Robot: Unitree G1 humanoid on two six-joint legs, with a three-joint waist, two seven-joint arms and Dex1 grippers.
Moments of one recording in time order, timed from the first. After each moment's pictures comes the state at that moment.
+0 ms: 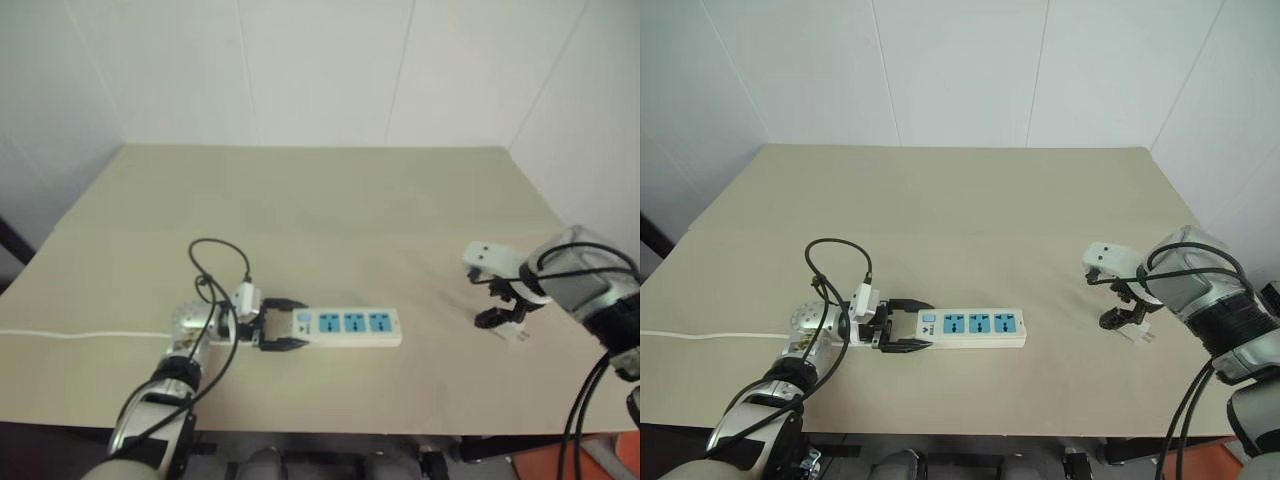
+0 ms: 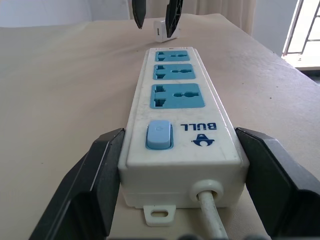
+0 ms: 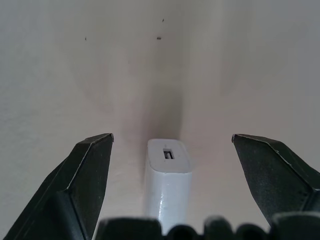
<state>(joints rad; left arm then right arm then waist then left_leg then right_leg) -0.64 0.35 -0.06 0.94 -0.28 -0.50 -1.60 -0.85 -1.04 0.61 0.23 -0.14 0.89 1.28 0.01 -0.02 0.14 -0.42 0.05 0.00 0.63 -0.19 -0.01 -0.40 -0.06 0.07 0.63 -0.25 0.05</state>
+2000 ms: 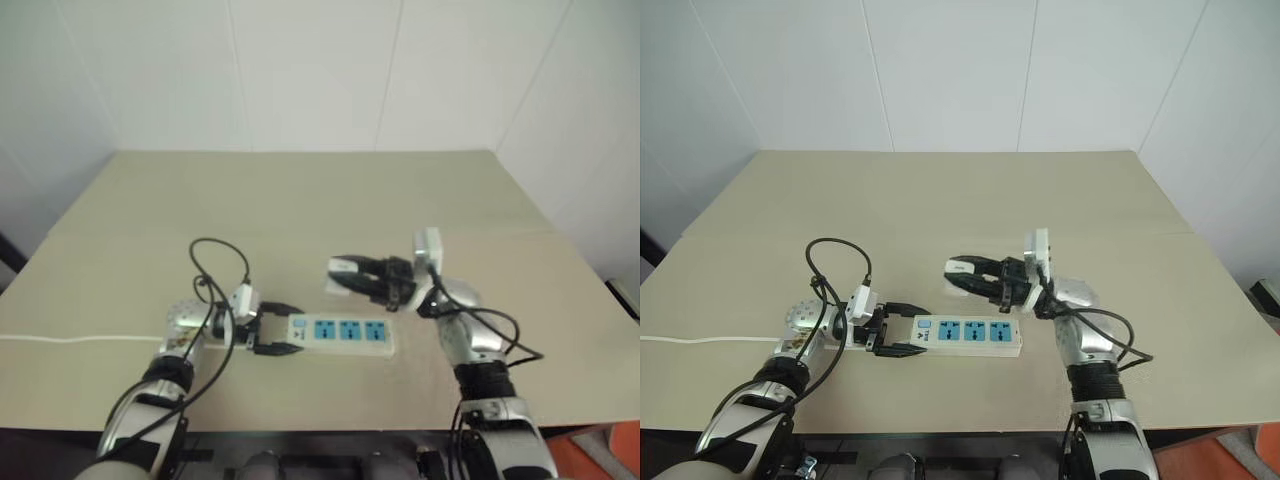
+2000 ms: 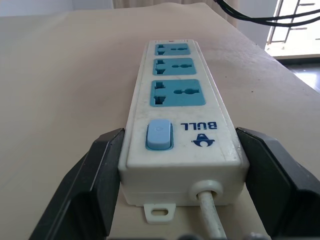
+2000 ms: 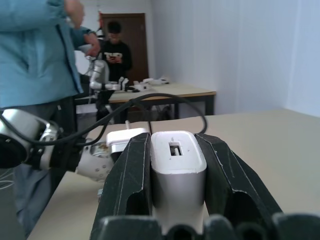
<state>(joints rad) -0.63 0.40 -0.13 0.90 -0.30 -0.44 -1.60 -0.56 -0.19 -0.04 0.30 0.46 0.05 1.36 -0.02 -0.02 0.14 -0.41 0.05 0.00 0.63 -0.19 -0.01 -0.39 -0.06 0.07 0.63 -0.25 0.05</state>
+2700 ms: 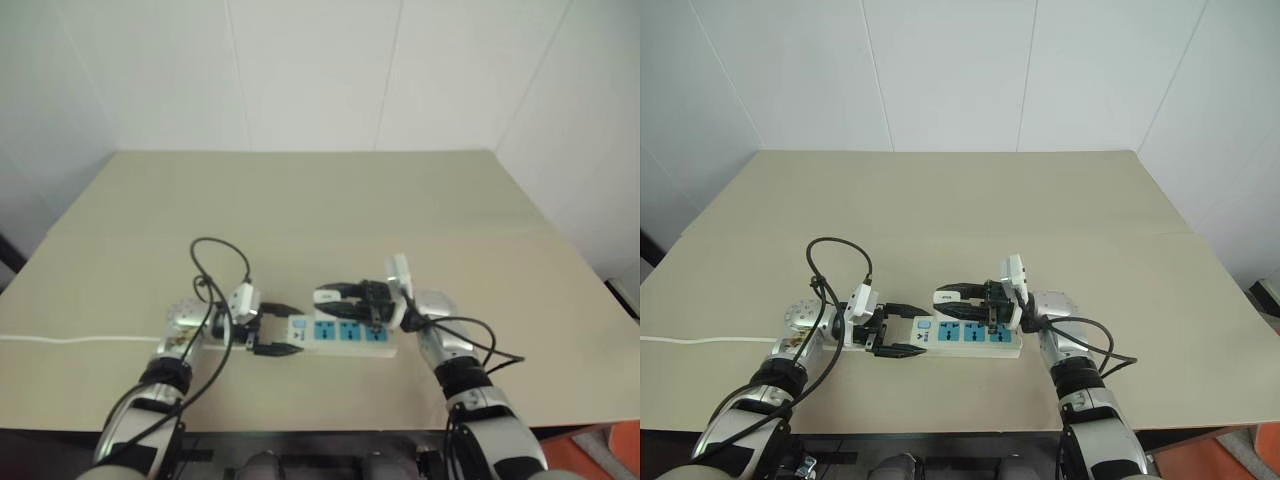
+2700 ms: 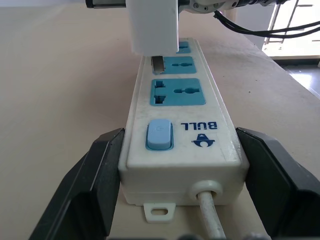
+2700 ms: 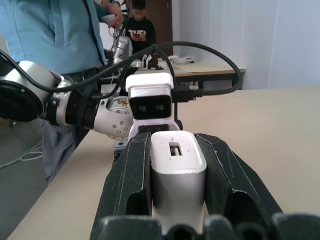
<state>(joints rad) -0.60 0.41 -0.11 0.82 -0.28 -0.37 -1.59 -0.61 -0.17 0.03 0.57 0.39 -0.15 1.46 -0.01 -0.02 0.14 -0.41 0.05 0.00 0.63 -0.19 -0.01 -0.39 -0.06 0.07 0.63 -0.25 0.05</state>
